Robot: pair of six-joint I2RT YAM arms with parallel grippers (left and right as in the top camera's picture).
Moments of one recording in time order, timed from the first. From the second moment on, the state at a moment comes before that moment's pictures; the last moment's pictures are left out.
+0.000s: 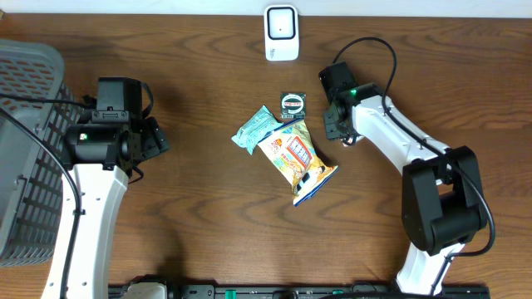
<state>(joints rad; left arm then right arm) -0.01 1.31 1.26 -1.15 -0.32 -0.43 0.35 1.97 1.38 -0.78 0.29 0.24</state>
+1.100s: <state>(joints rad) -0.01 1.31 1.26 -1.15 -0.32 -0.43 0.35 1.99 1.32 -0.65 0.28 0.16</state>
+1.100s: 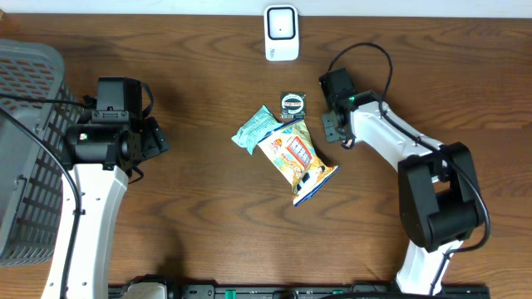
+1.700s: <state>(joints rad) -0.01 1.31 1.26 -1.15 -0.32 -0.43 0.31 2.01 1.46 -0.76 -0.20 0.17</state>
